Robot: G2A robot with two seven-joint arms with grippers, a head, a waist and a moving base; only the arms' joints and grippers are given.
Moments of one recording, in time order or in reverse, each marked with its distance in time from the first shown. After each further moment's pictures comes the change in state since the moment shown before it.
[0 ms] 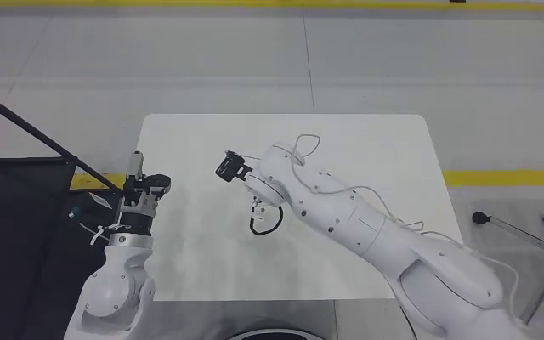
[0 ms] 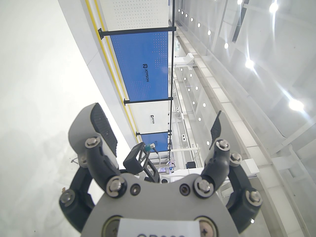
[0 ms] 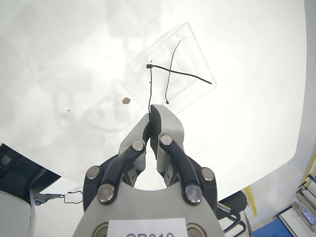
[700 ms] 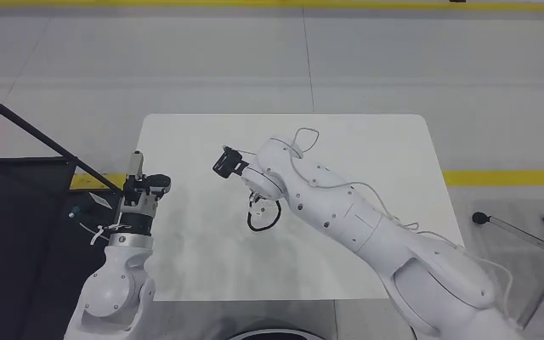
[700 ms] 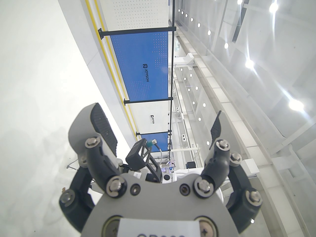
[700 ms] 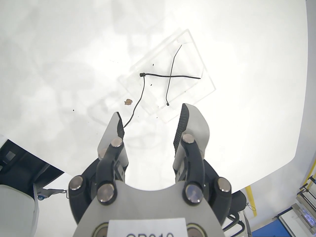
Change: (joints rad) left arm 0.000 0.000 0.000 0.000 0.000 0.000 0.000; right arm -0.005 -0.027 0.073 0.018 -0.019 -0.046 0.040
